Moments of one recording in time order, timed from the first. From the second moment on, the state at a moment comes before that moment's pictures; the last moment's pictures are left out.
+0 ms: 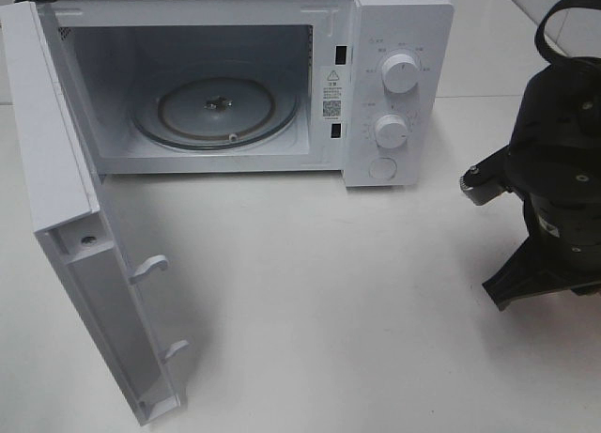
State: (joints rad) left arm 0.01 -0.01 -0.50 -0.10 1.05 0.03; right arm 0.59 1.64 -0.76 -0.66 0.97 0.81
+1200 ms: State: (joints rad) left arm 0.01 -0.01 -0.50 -0.10 1.05 0.03; right arm 1.10 1.50 -0.76 -0.60 1.09 0.70
